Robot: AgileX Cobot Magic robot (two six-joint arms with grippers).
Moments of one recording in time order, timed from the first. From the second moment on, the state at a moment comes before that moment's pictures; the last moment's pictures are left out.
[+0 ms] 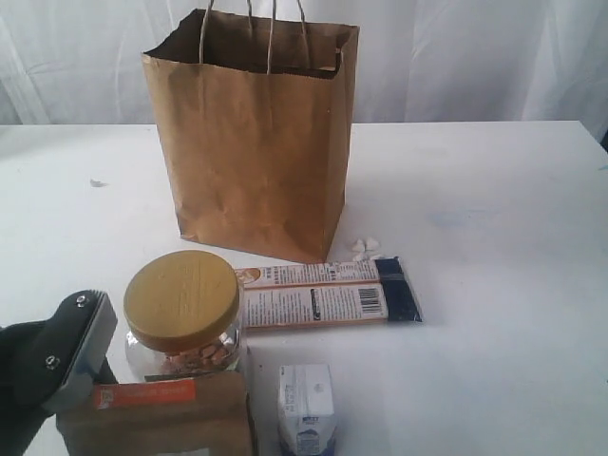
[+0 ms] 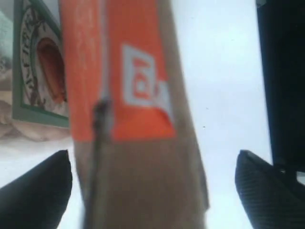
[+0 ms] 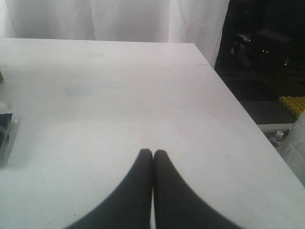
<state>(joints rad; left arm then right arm) -0.37 1.21 -0.50 -0.71 0.88 1.70 -0.10 0.00 0.00 -0.05 0.32 -0.01</state>
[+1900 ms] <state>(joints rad) -0.37 0.87 -0.90 -0.52 1.25 1.30 -0.10 0.00 0.00 -0.05 0.32 -0.01</state>
